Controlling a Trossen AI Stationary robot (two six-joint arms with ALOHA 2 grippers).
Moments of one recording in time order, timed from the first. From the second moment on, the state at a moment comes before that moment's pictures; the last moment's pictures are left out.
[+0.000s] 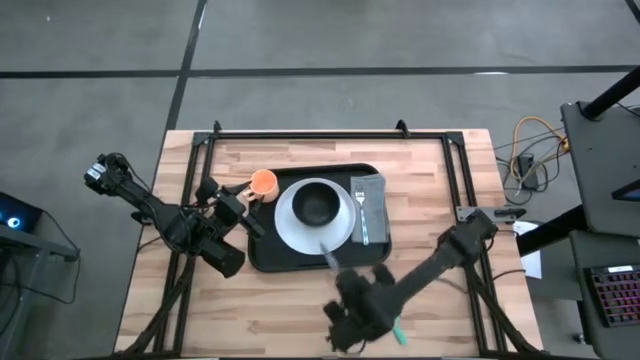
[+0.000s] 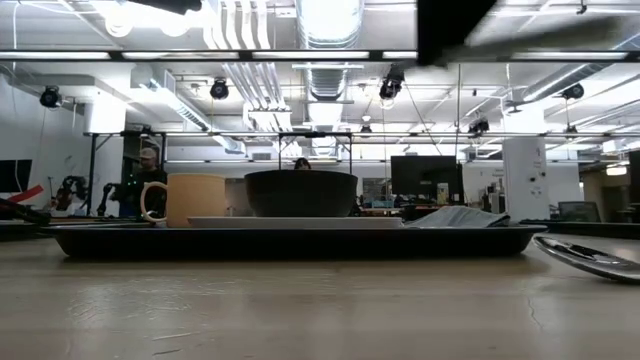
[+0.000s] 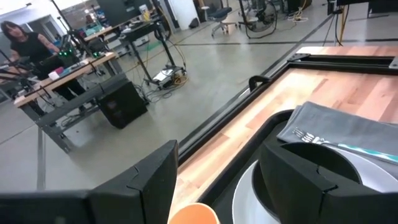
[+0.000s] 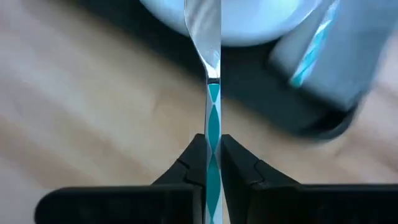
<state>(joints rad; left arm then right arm) -0.56 1.22 1.14 -1.12 -1.33 -0.94 0.60 2.31 2.24 -1.57 0.49 1.60</state>
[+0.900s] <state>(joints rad) -0.56 1.22 1.12 -1.11 -1.26 -0.89 0.10 1.88 1.44 -1.12 0.47 1.51</state>
